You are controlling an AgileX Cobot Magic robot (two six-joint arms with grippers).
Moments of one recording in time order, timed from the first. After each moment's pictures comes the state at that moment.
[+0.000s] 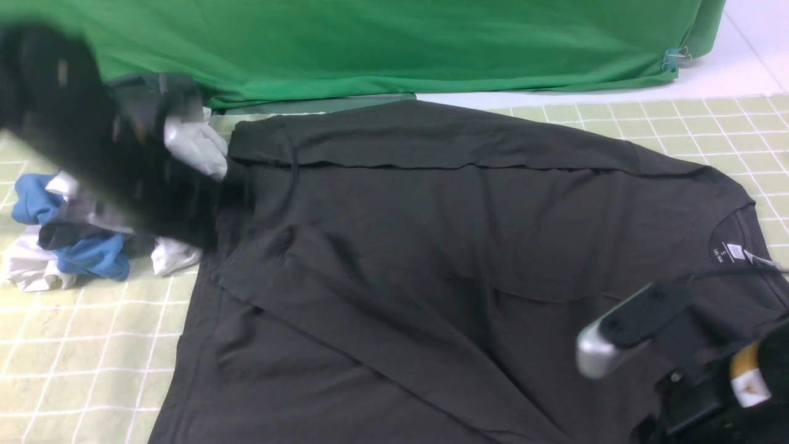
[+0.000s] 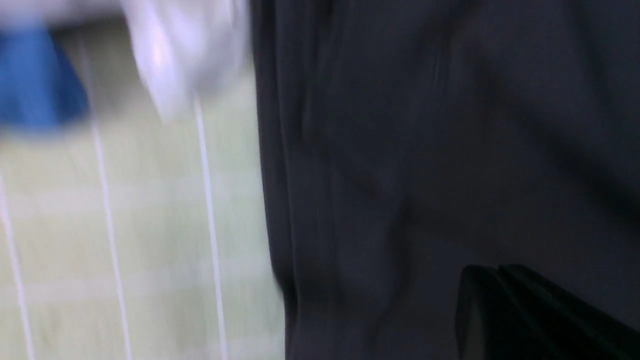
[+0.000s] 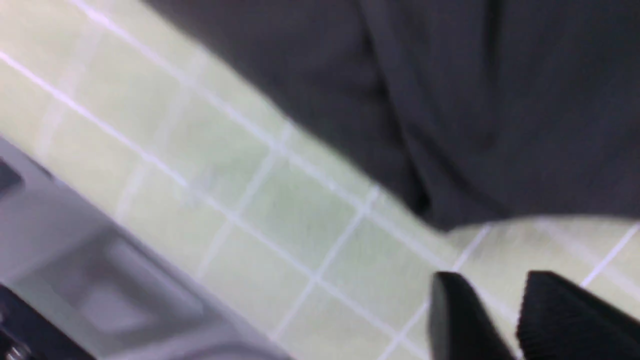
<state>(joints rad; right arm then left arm) 0.70 1.17 -0.70 0.27 0.85 -0.02 -0.13 1.60 -1.26 -0.11 0.96 -0.10</state>
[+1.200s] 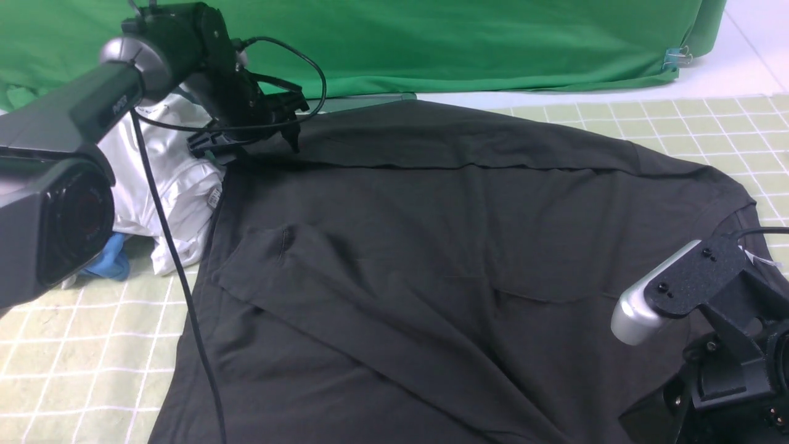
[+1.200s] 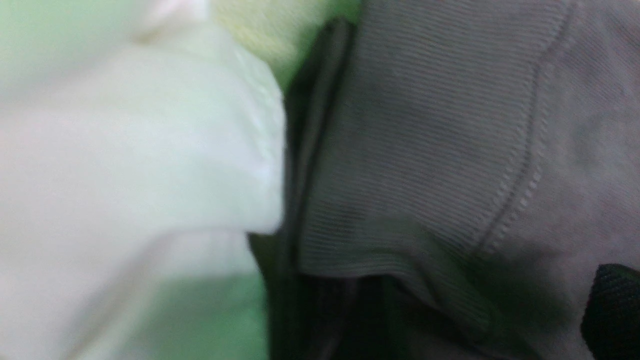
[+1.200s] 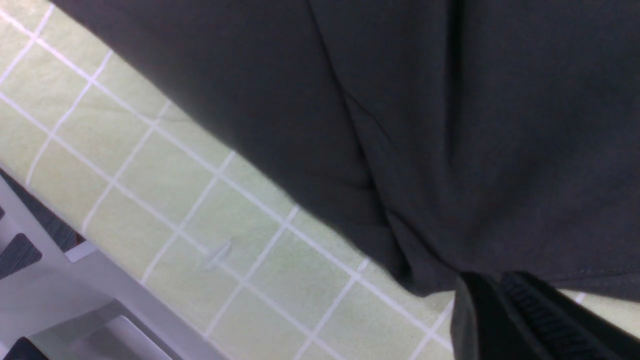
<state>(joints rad) 0.70 1.07 -0.70 0.25 0.79 -0.03 -0.06 2.44 -2.15 -0.14 0.96 -0.42</state>
